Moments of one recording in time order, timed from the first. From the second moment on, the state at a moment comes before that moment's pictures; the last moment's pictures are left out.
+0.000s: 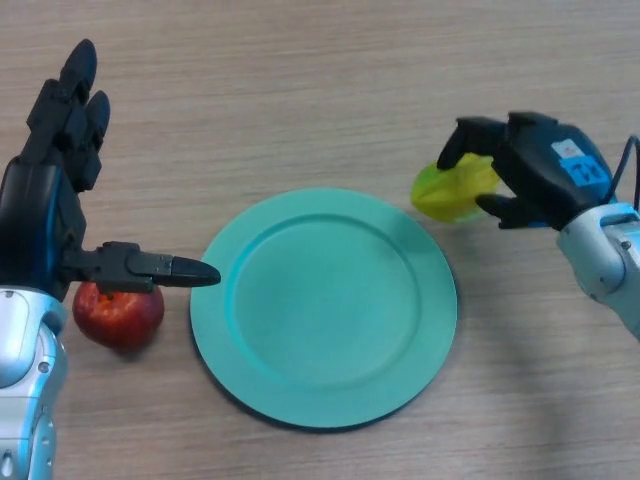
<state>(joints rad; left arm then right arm) -0.20 0.29 0.11 -0.07 -0.14 -0.05 -0.05 -0.77 -0.37 0.10 1.00 -0.94 -0.54 -0.32</state>
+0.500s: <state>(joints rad) -0.19 0.29 0.11 -0.13 -0.14 -0.05 -0.06 -0.53 -0.29 0.09 0.36 -0.84 -0.42 -0.06</state>
